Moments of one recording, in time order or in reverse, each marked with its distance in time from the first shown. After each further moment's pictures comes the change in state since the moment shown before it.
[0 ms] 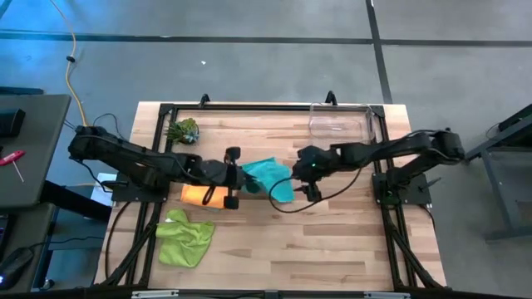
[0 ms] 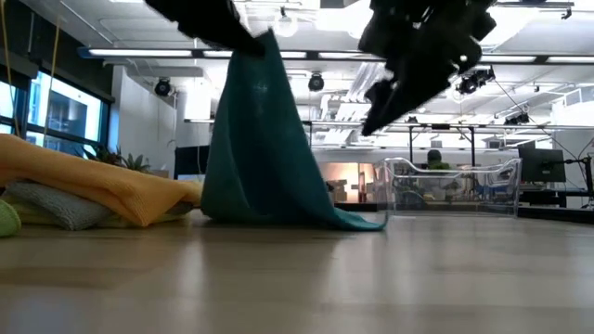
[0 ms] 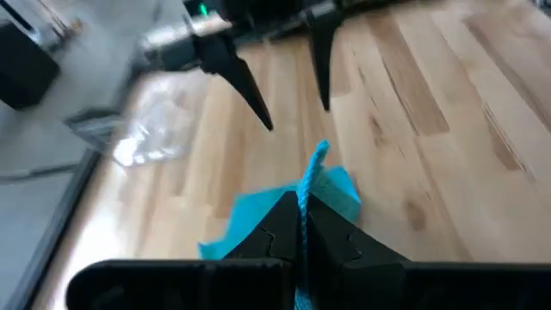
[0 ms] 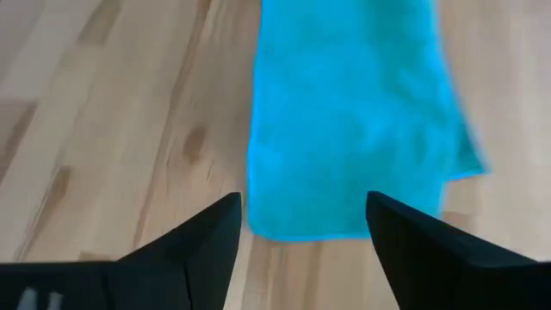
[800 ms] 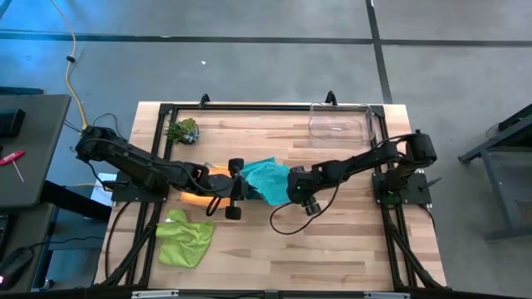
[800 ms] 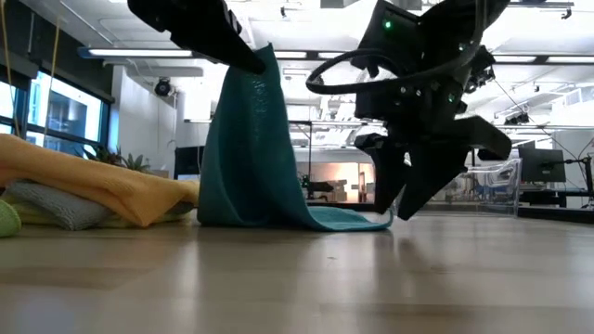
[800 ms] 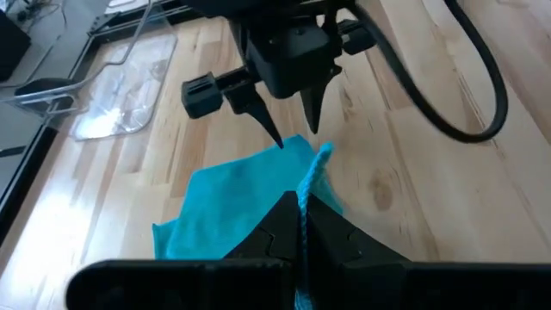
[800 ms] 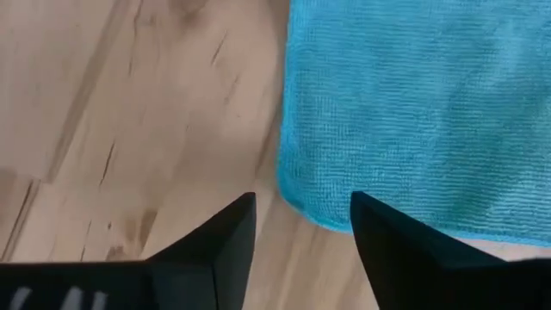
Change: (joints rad) left arm -0.082 0.090 -0.001 0.005 -0.034 -0.089; right arm 0.111 0.278 -0.001 0.022 0.111 -0.168
